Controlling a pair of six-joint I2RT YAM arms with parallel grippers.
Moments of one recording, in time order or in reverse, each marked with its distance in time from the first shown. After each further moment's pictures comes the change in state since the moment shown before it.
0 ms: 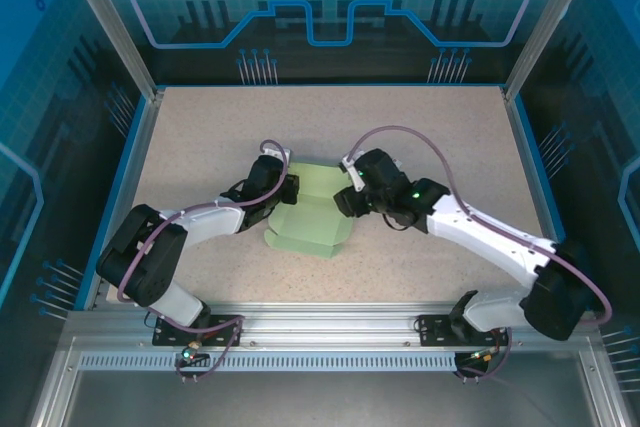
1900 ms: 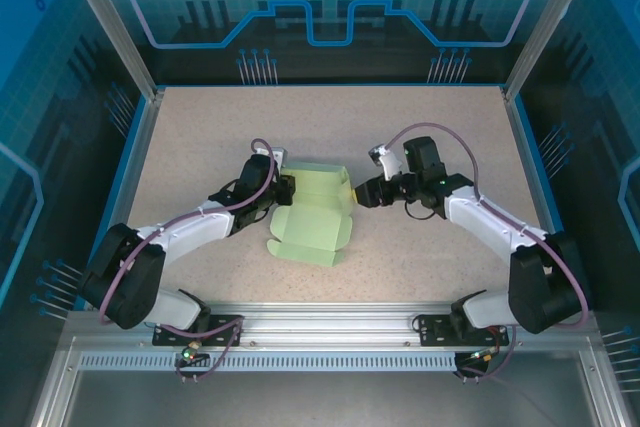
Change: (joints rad) left arm -0.001 -0.137 0.000 -0.145 0.029 -0.056; right arm -0.386 0.076 -0.168 0.262 -0.719 -0.066
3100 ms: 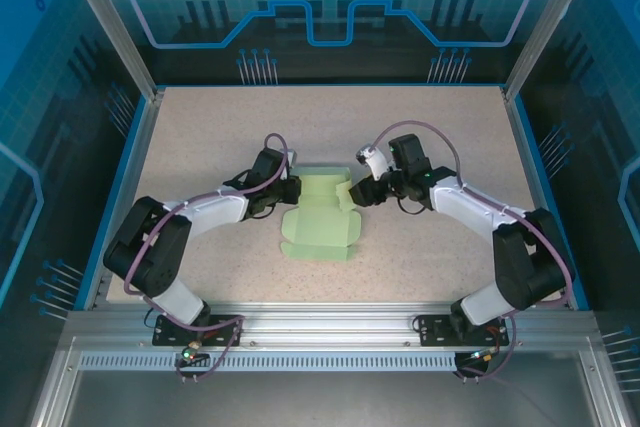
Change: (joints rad) left arm 0.023 0.197 0.113 -0.063 0.080 0.032; right arm 0.045 0.139 0.054 0.013 0.144 -0.182
